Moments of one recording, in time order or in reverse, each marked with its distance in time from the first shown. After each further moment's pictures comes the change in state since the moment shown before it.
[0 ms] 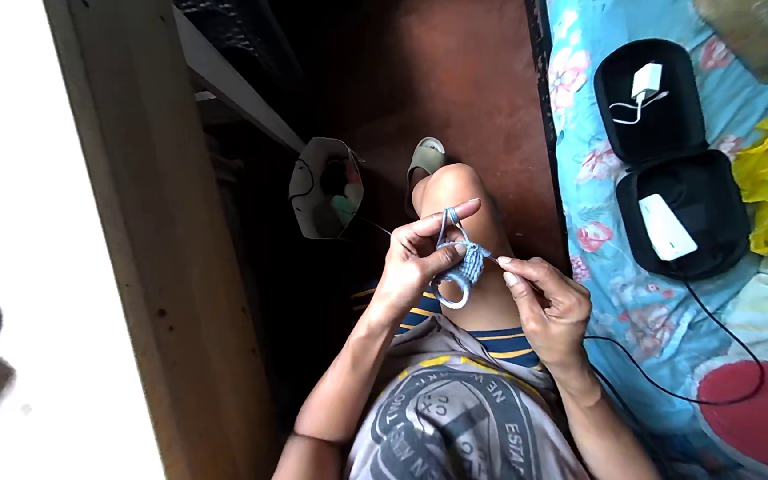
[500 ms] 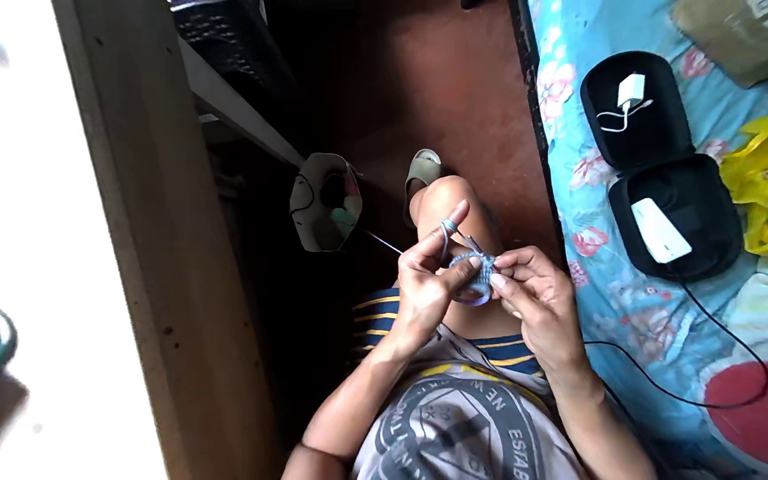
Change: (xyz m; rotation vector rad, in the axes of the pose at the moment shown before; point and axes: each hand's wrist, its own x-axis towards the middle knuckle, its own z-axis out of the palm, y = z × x) left_hand -0.004 -0.007 0.029 0.131 0.223 0.050; right_hand 0.017 -0.022 0.005 0.518 -0.051 0.441
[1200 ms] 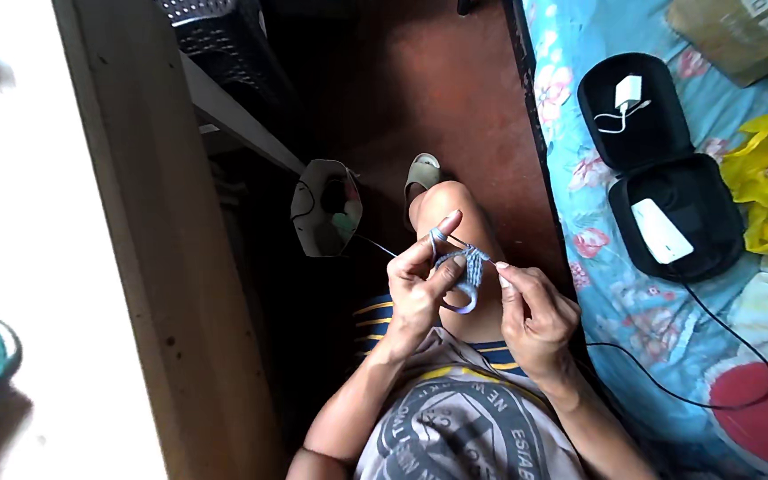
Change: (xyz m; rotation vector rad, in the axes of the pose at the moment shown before) left_hand 0.001 -0.005 -0.006 -0.048 0.026 0.114; right_hand -0.003 0.020 0.004 -0.865 0.288 -0.620
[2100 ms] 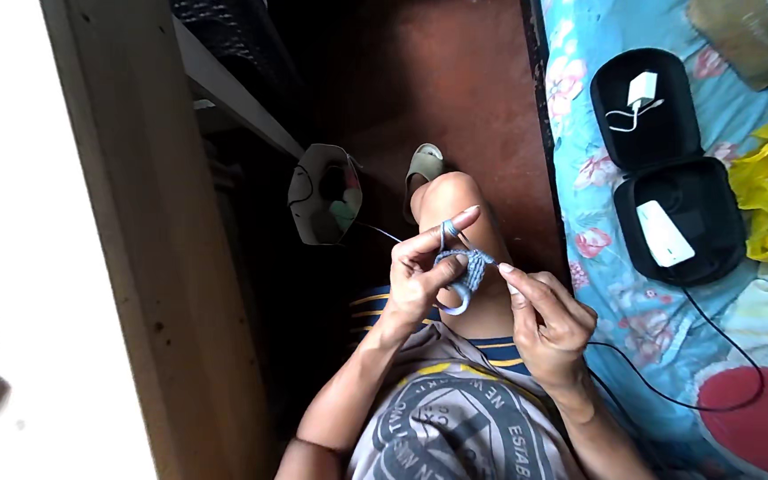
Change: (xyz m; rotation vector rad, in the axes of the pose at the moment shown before) left_hand 0.006 -0.002 -0.013 -0.102 -0.170 0.001; right_hand 0.000 0.001 -0.014 0.084 -0.092 -0.010
